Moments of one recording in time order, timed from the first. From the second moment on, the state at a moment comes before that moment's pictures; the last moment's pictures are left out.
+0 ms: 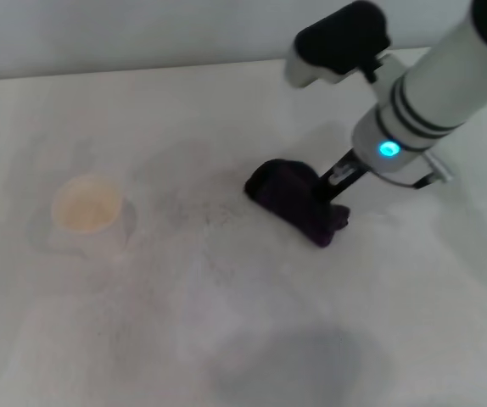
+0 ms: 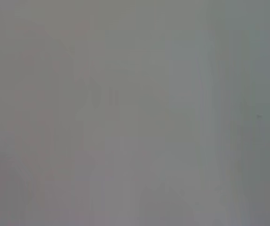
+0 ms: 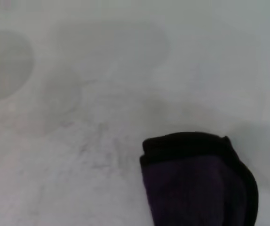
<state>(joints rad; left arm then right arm) -0.35 -2.07 0.63 0.30 -2.20 -1.26 2.82 0.72 2.01 1.45 1.06 -2.53 1.24 -0.18</state>
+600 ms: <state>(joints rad) -0.38 -2.06 0.64 0.31 -2.20 -1.25 2.82 0.63 2.01 1.68 1.15 -2.73 1.36 -0.23</state>
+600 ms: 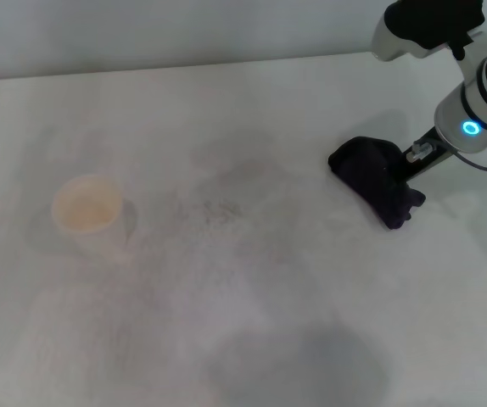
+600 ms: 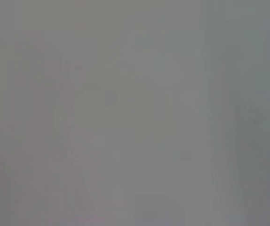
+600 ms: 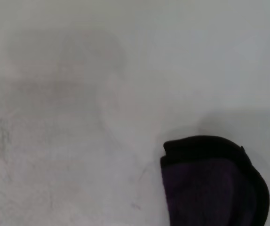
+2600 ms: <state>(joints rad) -0.38 -2.07 0.64 0.30 -2.20 -1.21 2.82 0.38 2.00 2.36 0.94 -1.97 1.11 -1.22</state>
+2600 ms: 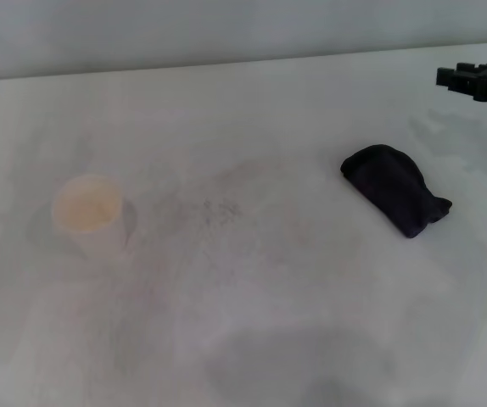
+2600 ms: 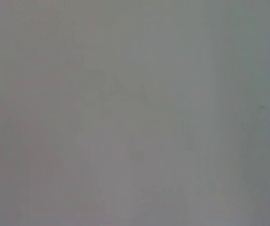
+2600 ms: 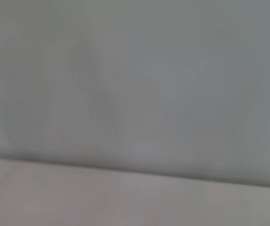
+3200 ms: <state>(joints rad) -0.40 -2.07 0.64 0.30 -2.20 -1.17 2.82 0.38 2.01 2.48 0.47 -1.46 0.92 -1.98</state>
